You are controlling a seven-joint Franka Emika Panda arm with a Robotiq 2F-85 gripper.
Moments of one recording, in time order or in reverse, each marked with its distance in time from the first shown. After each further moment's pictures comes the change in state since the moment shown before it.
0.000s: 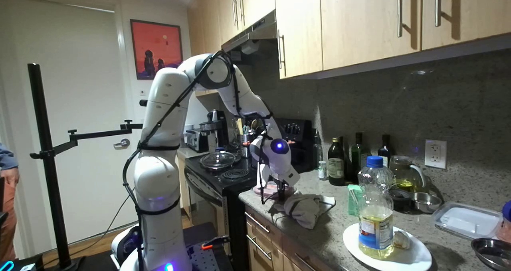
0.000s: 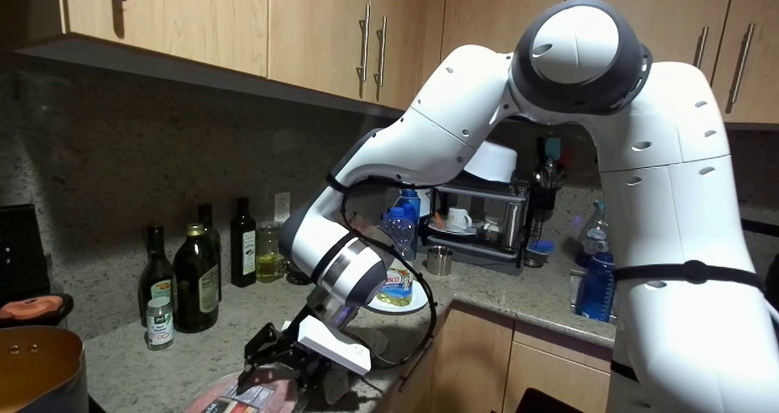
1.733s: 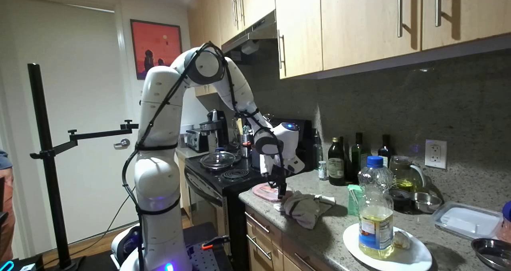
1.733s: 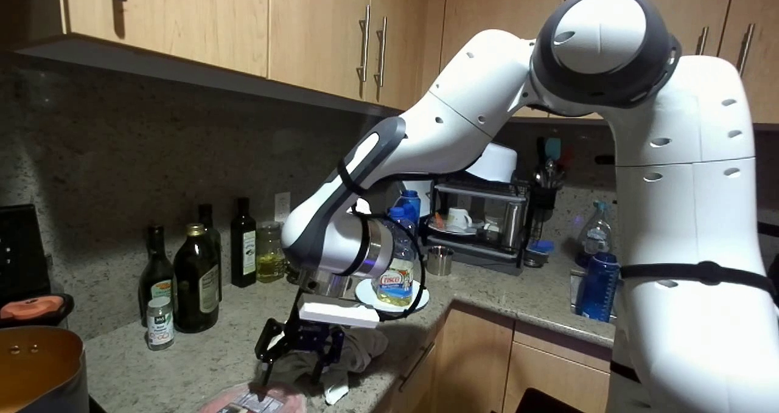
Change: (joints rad) arm 0.022 -0.082 -0.093 -0.016 -0.891 -0.168 0.719
